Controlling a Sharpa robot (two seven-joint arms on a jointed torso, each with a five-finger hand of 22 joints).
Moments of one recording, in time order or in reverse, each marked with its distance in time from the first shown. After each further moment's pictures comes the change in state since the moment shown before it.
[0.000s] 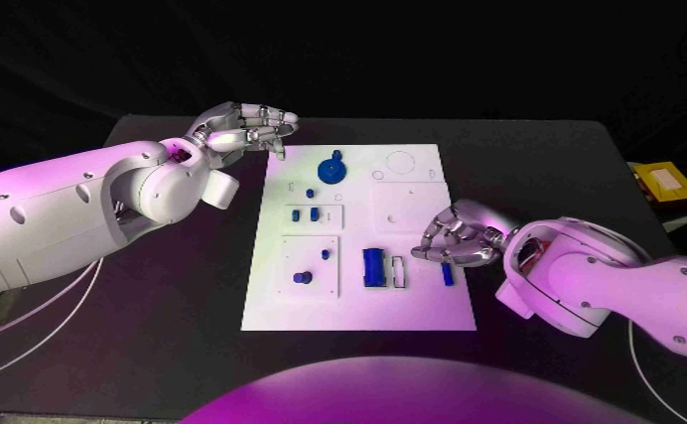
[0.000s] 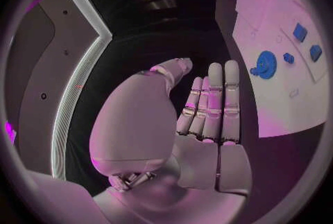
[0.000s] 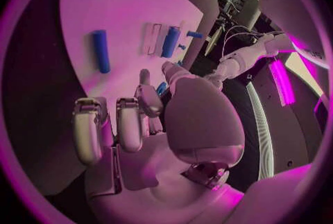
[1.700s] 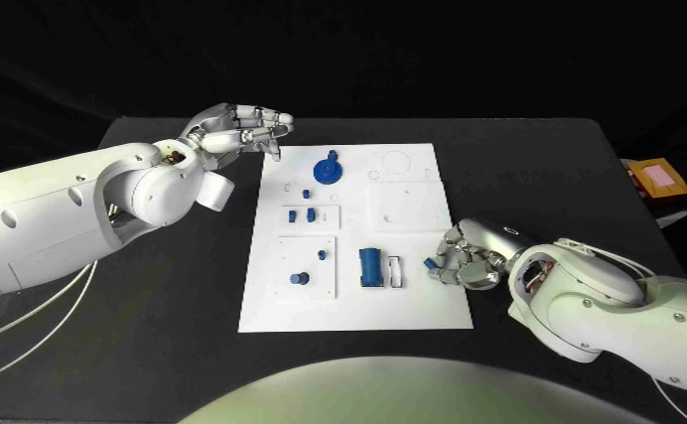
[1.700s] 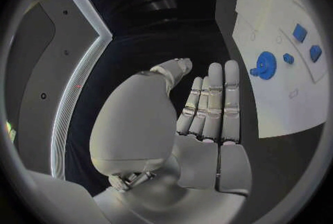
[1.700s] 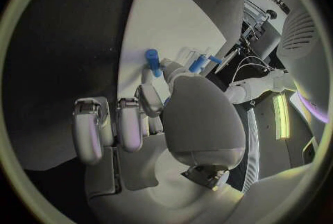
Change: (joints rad) left arm 0.000 -0.005 0.000 0.000 0.000 0.007 -0.001; left_hand -0.004 0.004 0.000 0.000 0.000 0.000 0.000 0.000 0.000 0.000 0.000 0.003 0.000 0.000 0.000 0.000 -0.001 0.000 0.000 0.000 0.000 0.000; right arm -0.096 -0.013 -0.003 -0.008 -0.319 0.002 -0.092; right_hand 0.074 -0.017 0.023 -0.015 -0.063 0.013 -0.005 -0.003 -0.005 0.000 0.000 -0.008 -0.001 -0.004 -0.004 0.000 0.001 0.000 0.002 -0.003 0.004 0.000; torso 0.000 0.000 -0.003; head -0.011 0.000
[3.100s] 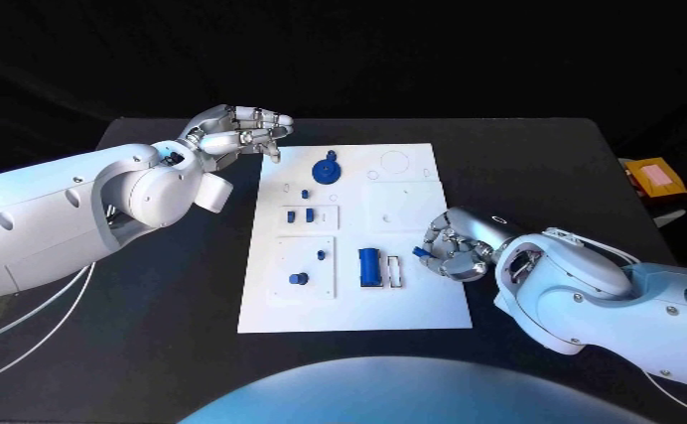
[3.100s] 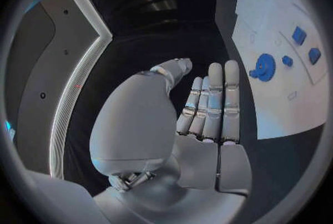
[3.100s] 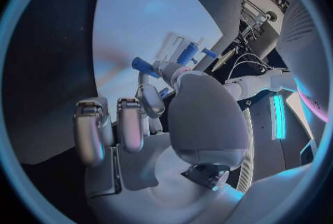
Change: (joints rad) left arm 0.000 0.000 0.000 0.003 -0.001 0.010 -0.008; left_hand 0.000 0.000 0.000 0.000 0.000 0.000 0.000 0.000 0.000 0.000 0.000 0.004 -0.001 0.000 0.000 0.000 0.000 0.000 0.000 0.000 0.000 0.000; right arm 0.049 0.045 -0.003 0.041 0.004 -0.029 -0.056; right_hand -0.055 0.003 0.307 -0.078 0.116 0.004 -0.005 0.017 0.010 0.020 -0.020 -0.002 0.011 0.004 -0.011 0.010 0.000 0.000 -0.002 -0.011 0.032 0.000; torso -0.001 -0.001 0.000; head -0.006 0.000
